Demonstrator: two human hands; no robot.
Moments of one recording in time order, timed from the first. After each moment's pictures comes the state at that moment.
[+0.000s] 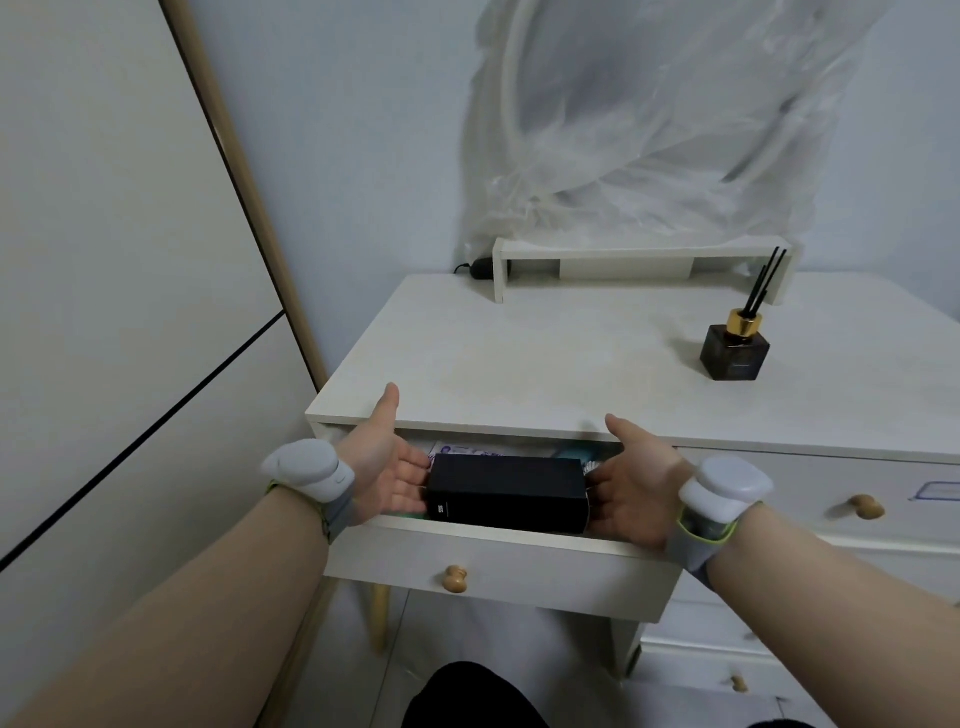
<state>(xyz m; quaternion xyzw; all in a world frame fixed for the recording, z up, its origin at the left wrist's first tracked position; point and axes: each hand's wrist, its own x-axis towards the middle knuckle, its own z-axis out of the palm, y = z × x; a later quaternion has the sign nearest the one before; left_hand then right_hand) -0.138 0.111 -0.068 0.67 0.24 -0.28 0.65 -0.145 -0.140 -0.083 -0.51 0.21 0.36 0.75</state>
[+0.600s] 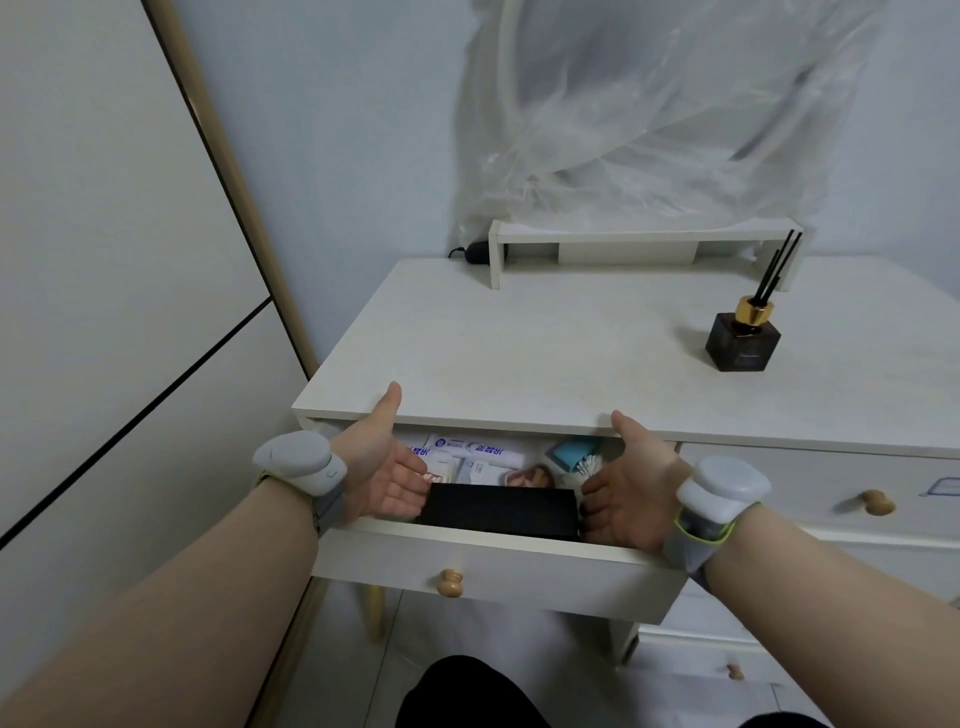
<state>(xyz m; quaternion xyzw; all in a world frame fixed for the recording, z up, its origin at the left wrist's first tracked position) -0.124 0.115 -0.075 0.68 0.25 -0.33 0.61 -0.137 -0.136 -0.087 -0.50 0.26 0.38 0.73</state>
